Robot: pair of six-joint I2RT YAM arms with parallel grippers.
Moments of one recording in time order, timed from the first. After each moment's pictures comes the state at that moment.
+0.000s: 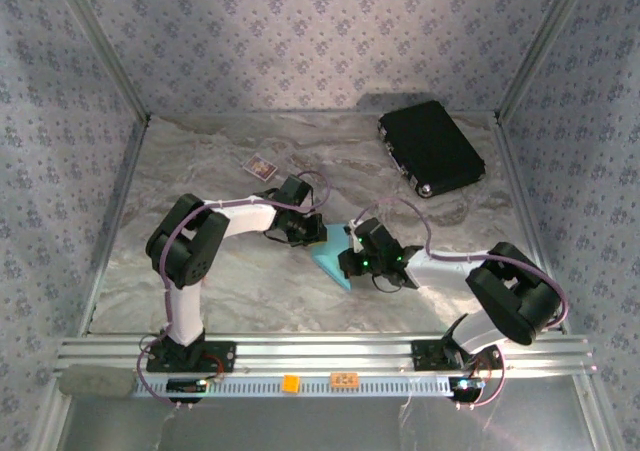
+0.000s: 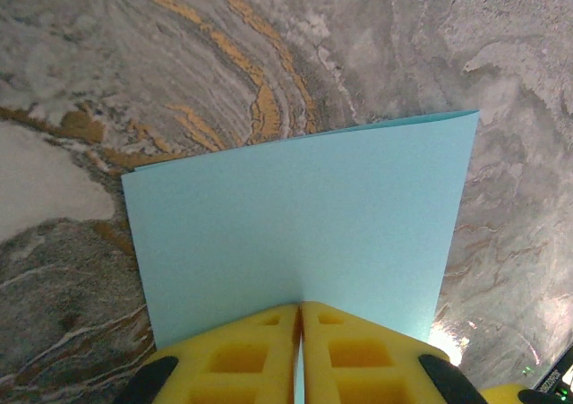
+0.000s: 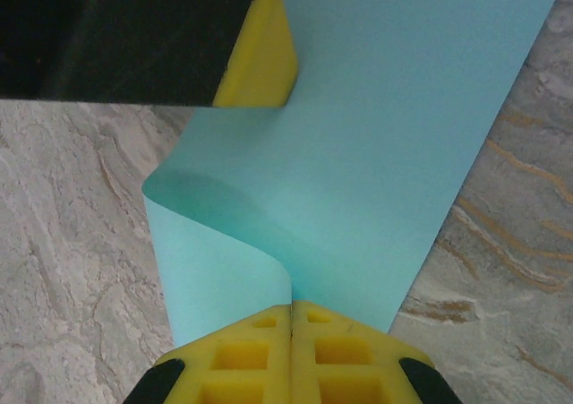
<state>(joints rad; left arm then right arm) -0.65 1.93 1.11 -0.29 0.46 -0.72 0.76 1.47 0.54 0.11 -0.14 0.48</state>
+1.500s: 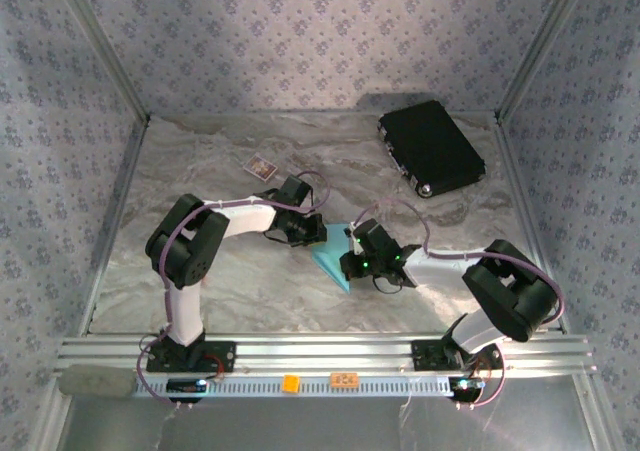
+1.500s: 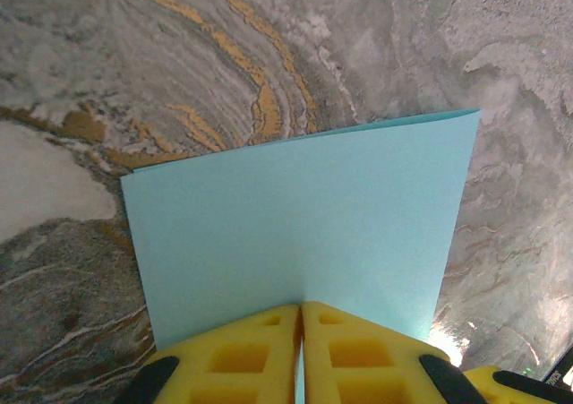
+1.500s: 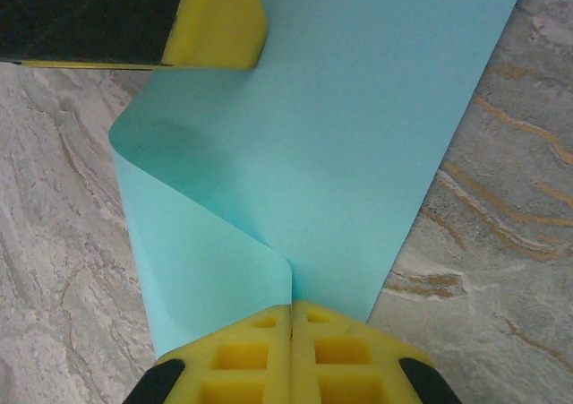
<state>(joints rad) -0.65 1.93 1.10 -0.28 0.46 -0.72 0.76 1.49 0.55 0.06 -0.14 0.49</state>
